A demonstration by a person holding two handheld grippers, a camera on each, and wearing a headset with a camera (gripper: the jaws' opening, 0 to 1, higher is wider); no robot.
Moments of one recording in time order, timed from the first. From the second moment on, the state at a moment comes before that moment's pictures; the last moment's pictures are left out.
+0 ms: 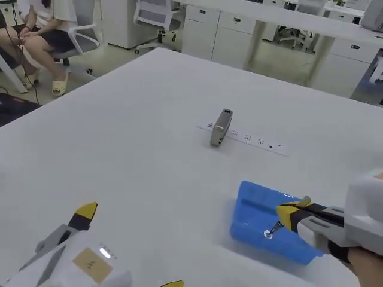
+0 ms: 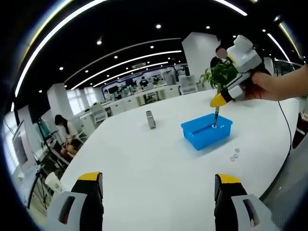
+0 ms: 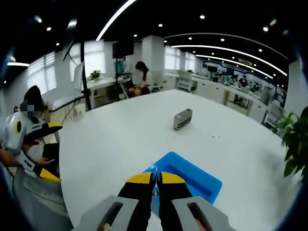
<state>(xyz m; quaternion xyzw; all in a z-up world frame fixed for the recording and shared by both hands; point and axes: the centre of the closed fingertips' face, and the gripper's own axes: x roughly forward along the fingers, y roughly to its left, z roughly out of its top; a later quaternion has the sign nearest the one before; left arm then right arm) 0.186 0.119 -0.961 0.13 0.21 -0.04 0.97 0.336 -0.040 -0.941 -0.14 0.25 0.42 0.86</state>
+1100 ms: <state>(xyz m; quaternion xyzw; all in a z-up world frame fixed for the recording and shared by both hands) 0.185 0.120 -0.966 0.14 0.23 -0.04 0.96 0.377 -0.031 -1.016 -0.15 0.32 0.39 0.85</state>
